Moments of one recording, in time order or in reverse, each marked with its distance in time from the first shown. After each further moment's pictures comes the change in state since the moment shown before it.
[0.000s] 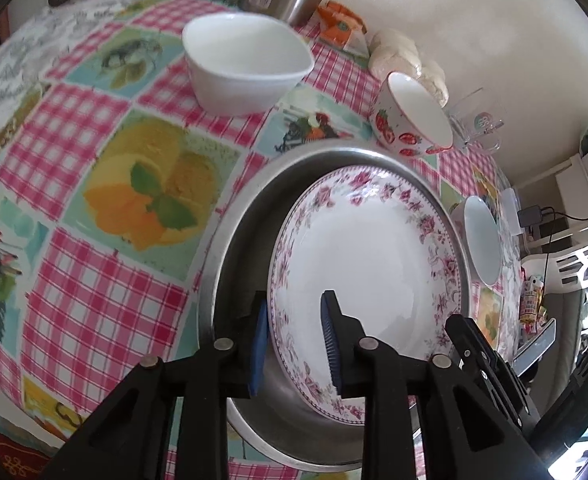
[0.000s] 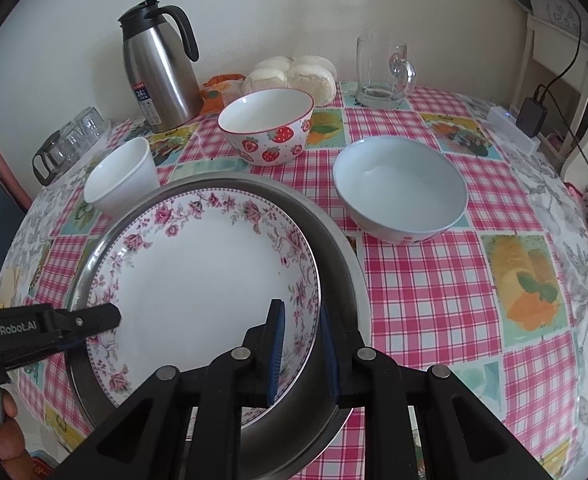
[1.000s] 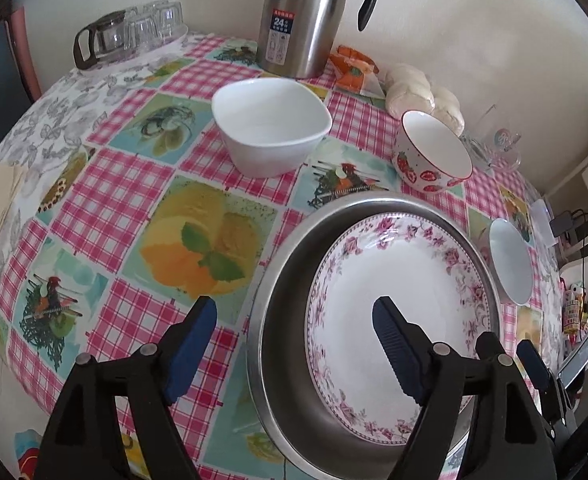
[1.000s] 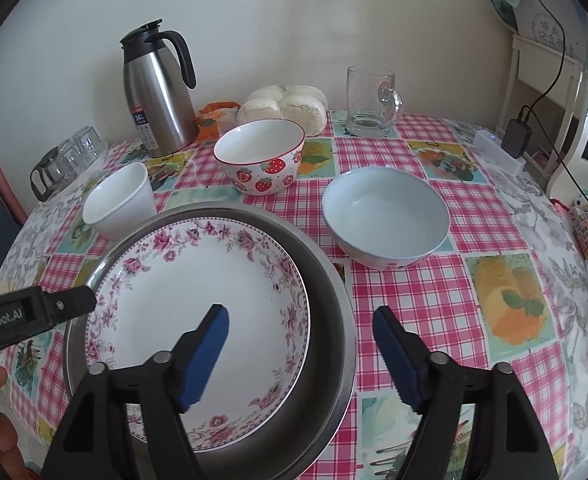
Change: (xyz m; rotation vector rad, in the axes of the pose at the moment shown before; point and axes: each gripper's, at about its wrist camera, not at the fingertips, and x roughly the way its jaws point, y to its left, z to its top) left arm -0.022 -0.008 0.003 0.074 -0.176 0.184; right arm -0.010 -0.001 0.001 0.001 -0.095 -0.022
